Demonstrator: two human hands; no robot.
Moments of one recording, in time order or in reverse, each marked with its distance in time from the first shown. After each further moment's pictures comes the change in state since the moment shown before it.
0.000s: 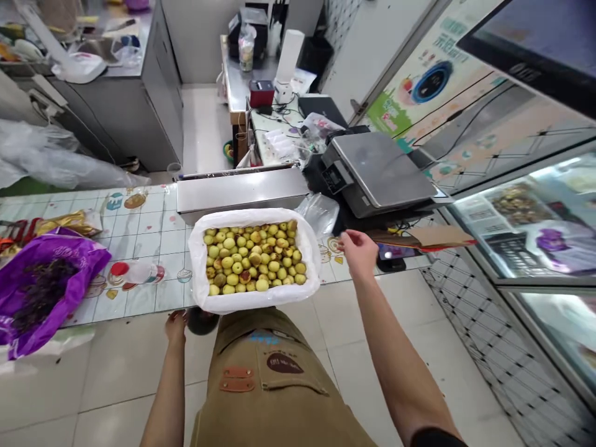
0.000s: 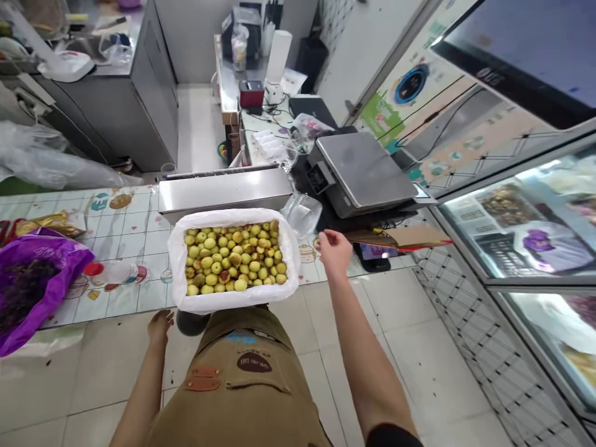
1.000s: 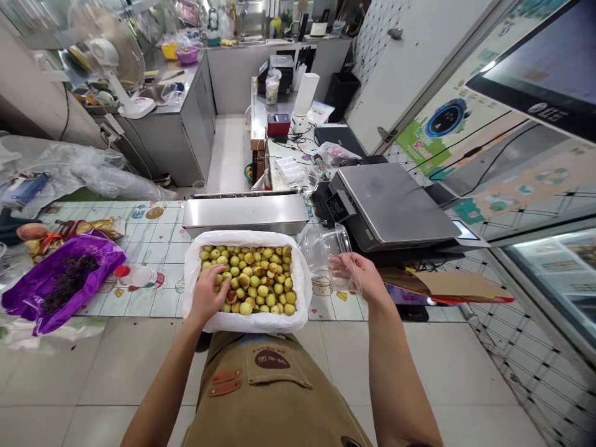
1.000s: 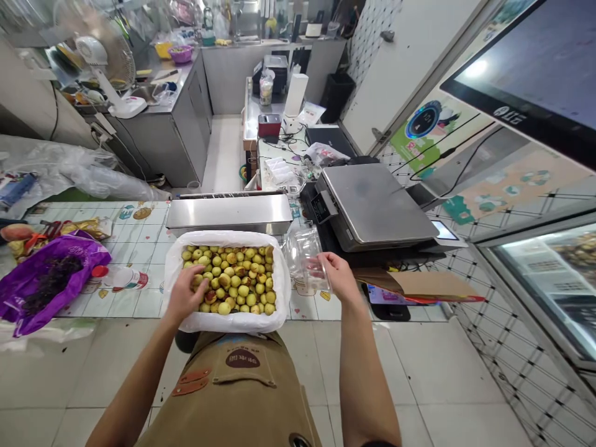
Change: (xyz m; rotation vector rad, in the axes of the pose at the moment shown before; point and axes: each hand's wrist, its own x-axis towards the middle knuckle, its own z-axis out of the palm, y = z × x) left_hand -0.105 0.172 0.093 0.247 -0.229 1.069; right_hand 0.075 0.003 -0.028 0.344 -0.618 0.097
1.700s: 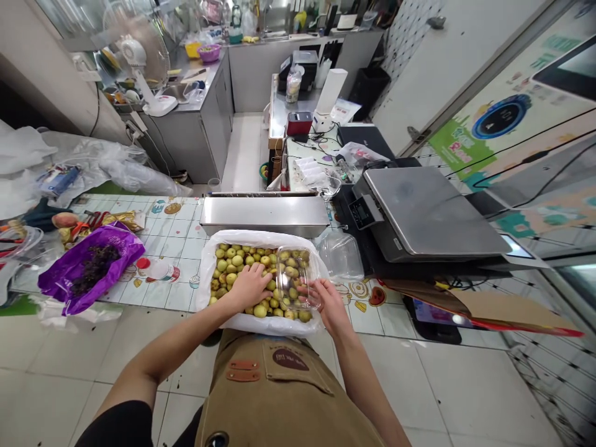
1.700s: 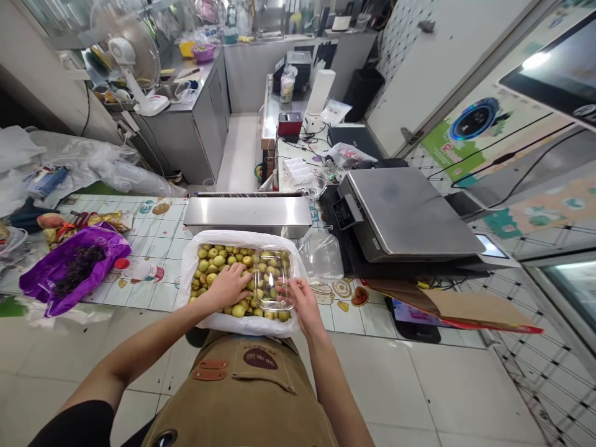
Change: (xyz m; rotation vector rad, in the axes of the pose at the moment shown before) left_hand 0.035 0.019 0.055 0.632 -0.627 0.367; right_hand -0.072 0.033 0.119 0.437 -0.190 0.116
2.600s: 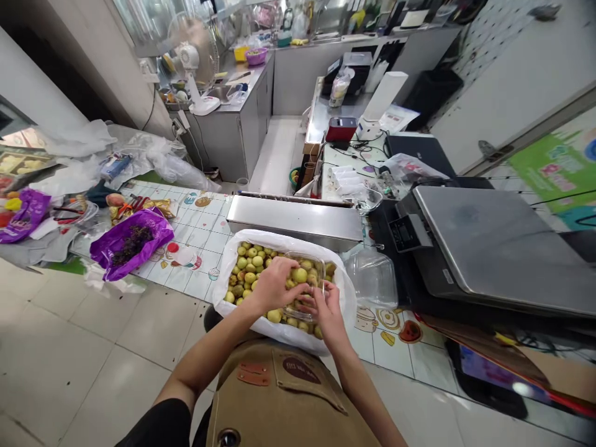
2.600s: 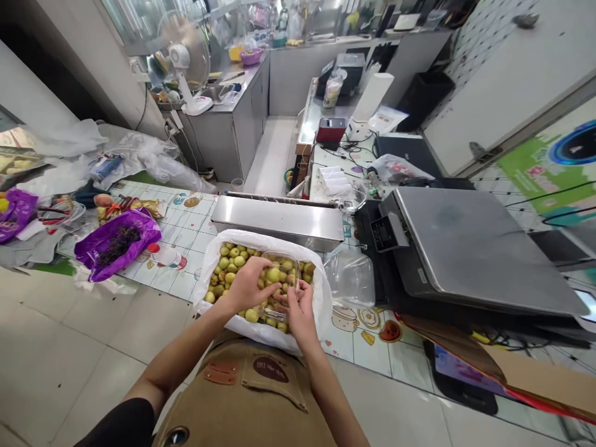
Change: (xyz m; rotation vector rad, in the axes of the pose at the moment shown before) left_hand 0.010 0.028 -0.045 -0.623 0.622 -0.091; right_hand 0.005 0.014 0.043 -0.136 -0.039 -0.070
